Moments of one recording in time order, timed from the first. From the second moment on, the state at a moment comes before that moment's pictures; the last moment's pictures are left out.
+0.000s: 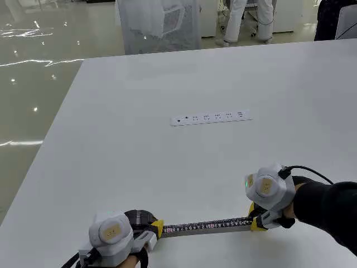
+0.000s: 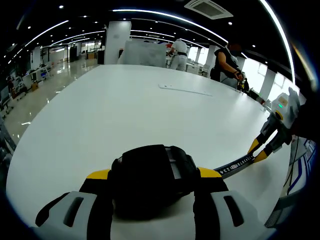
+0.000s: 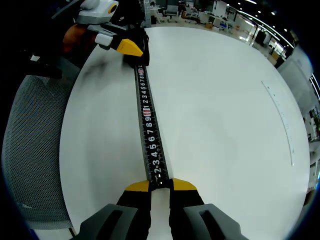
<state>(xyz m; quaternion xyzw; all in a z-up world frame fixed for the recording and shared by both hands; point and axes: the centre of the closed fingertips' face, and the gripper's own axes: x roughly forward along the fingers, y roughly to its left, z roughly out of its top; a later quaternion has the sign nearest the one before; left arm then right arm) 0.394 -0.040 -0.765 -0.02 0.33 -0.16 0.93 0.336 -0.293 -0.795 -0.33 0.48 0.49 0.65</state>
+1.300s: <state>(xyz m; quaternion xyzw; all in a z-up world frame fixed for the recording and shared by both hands) 0.395 -0.040 -0.765 -0.03 0.33 -0.16 0.93 0.339 -0.287 -0.795 -0.32 0.48 0.48 0.66</state>
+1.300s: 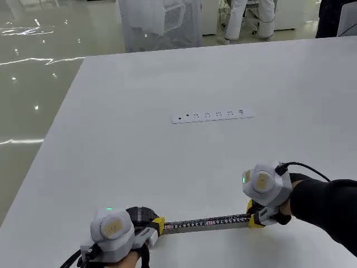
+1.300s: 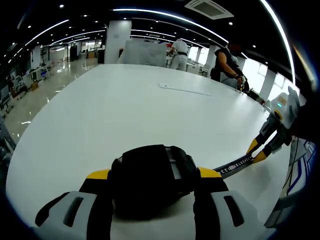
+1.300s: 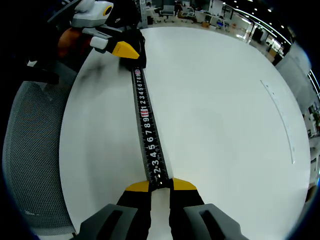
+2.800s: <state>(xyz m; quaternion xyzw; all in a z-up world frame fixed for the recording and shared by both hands) 0.393 -0.040 -0.766 -0.02 0.34 -0.16 0.93 0.341 -0.277 -0.796 -0.32 0.49 0.47 0.66</state>
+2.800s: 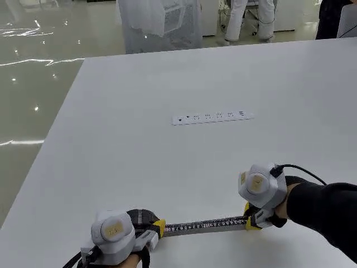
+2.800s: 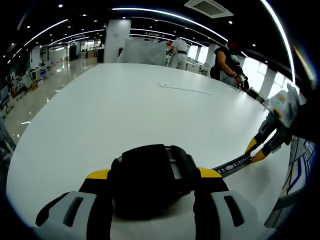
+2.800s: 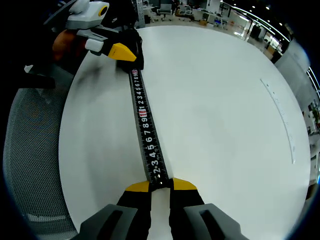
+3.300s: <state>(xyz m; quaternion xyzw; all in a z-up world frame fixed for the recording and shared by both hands) 0.394 -0.041 -0.767 -0.02 0.34 -0.16 0.93 0.342 -0.276 -0.796 -0.32 0.49 0.47 0.66</state>
